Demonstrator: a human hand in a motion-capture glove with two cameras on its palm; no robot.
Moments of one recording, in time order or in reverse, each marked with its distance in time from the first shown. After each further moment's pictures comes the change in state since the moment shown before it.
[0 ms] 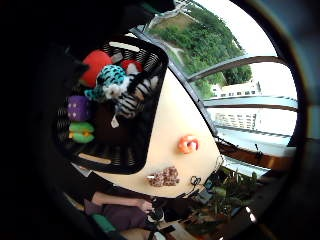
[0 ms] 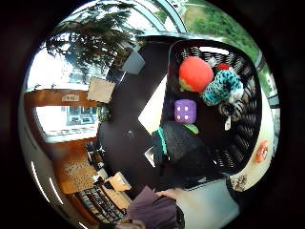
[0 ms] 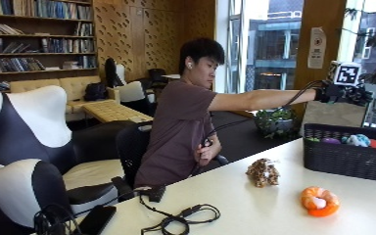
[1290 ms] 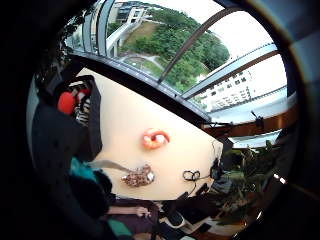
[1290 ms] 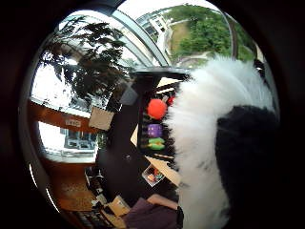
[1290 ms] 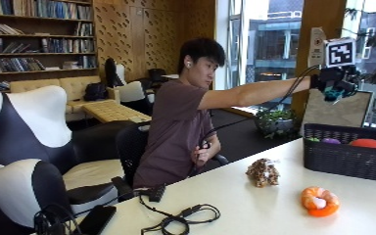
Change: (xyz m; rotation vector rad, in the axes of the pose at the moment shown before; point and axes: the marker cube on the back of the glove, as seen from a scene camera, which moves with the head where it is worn) arm 0.177 0.033 -0.078 0.231 0.039 0.143
